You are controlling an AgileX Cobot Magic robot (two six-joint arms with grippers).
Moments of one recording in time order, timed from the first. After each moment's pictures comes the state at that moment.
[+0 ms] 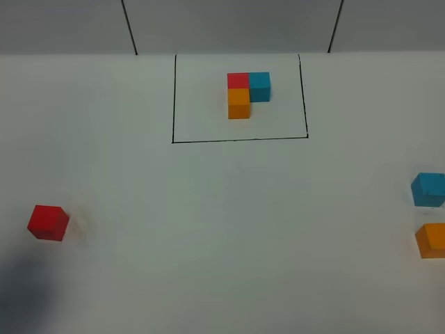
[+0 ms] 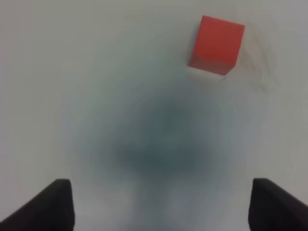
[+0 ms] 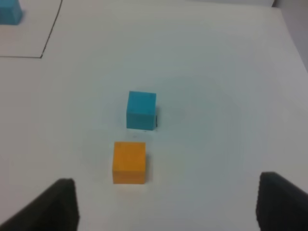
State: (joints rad) left arm 0.05 0.86 -0.63 0.08 0.92 -0.11; right arm 0.17 -0.01 -0.50 -0.19 1.07 0.11
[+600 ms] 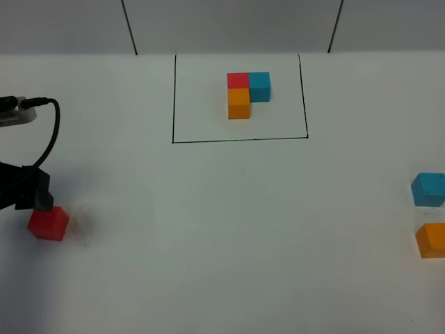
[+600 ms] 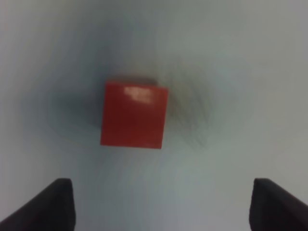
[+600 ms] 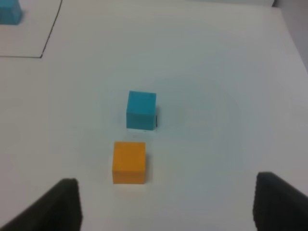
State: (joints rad) left arm 0.05 1.44 -0.82 -0.19 0.74 0.15; right arm 0.17 -0.01 -0.50 -0.19 1.07 0.11
